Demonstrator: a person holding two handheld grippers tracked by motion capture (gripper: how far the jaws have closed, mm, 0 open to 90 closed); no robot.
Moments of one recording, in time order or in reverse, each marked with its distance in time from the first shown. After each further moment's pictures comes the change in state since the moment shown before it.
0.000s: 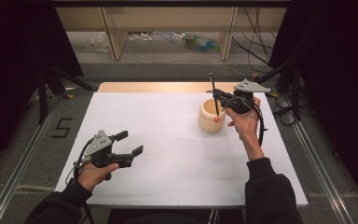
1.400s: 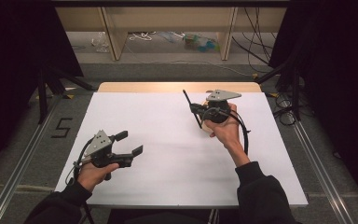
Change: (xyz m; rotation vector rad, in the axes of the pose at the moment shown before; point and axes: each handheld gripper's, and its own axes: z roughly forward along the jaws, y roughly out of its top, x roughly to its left) left arm 0.000 -0.001 0.000 0.009 -0.004 0.005; right arm 0.056 -0.010 0.031 0.142 0.156 -0.108
